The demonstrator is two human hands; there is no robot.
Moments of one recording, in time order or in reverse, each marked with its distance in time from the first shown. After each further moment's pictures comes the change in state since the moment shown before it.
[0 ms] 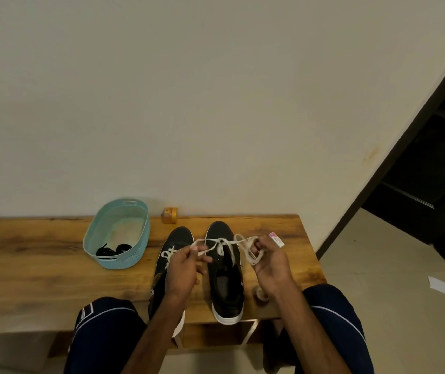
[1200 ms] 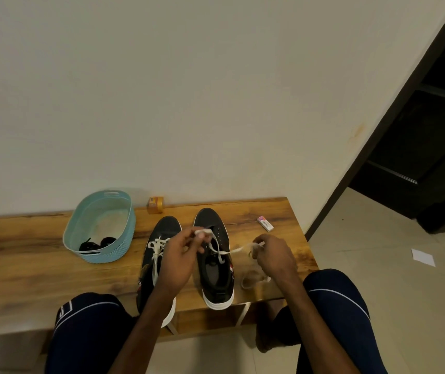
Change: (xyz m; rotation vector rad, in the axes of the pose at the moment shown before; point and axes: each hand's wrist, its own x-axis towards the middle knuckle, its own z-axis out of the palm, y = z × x) left_hand 0.000 0.001 0.008 0.193 -0.176 0.422; right_hand 0.022 -0.016 -0.054 -1.824 0.186 -0.413
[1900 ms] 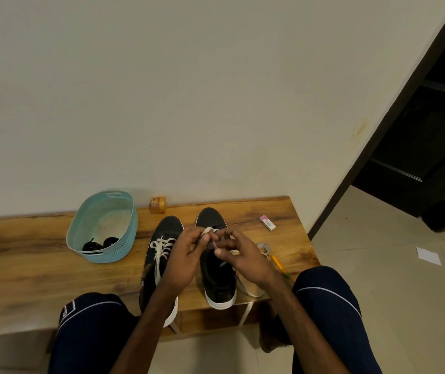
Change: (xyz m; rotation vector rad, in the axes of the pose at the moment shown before) left_hand 0.002 -0.003 0.002 0.074 -0.109 0.039; right_hand -0.030 -0.044 0.010 0.778 -0.428 -0.314
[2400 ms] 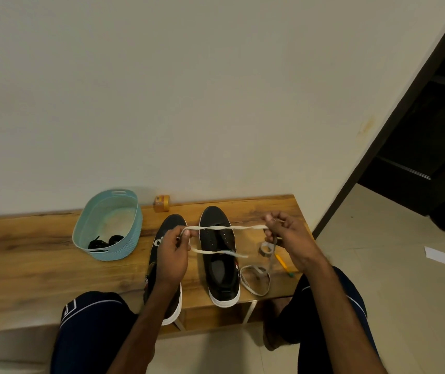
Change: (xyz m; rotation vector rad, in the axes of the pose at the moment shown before) left_hand 0.001 -0.026 -0.013 0.026 0.282 -0.171; right_hand -0.006 -0.008 -0.078 0.324 0.233 0.045
